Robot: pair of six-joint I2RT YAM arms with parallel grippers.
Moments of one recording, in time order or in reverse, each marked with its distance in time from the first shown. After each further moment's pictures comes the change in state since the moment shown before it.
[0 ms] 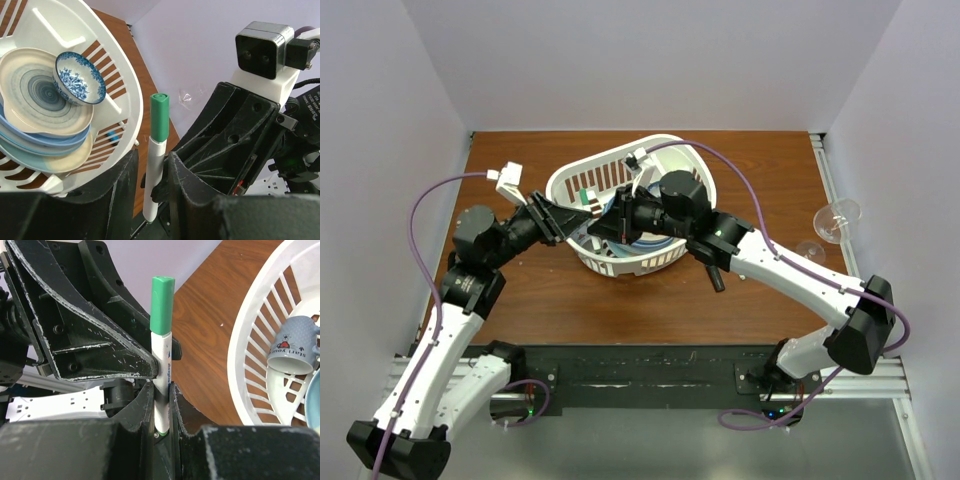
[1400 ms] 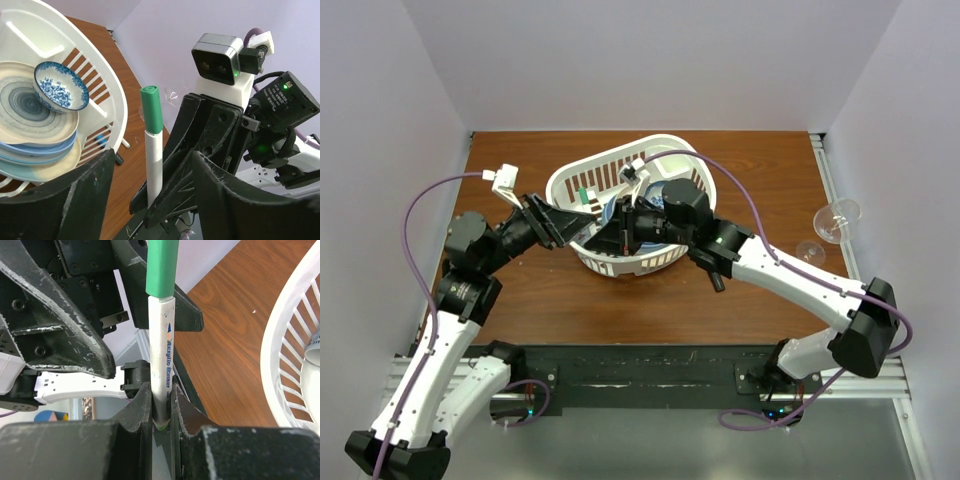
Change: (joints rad) left arm -0.001 -0.044 0.000 0.040 0.054 0.008; right arm 0.014 -0.027 -0.072 0.069 -0.127 0.038
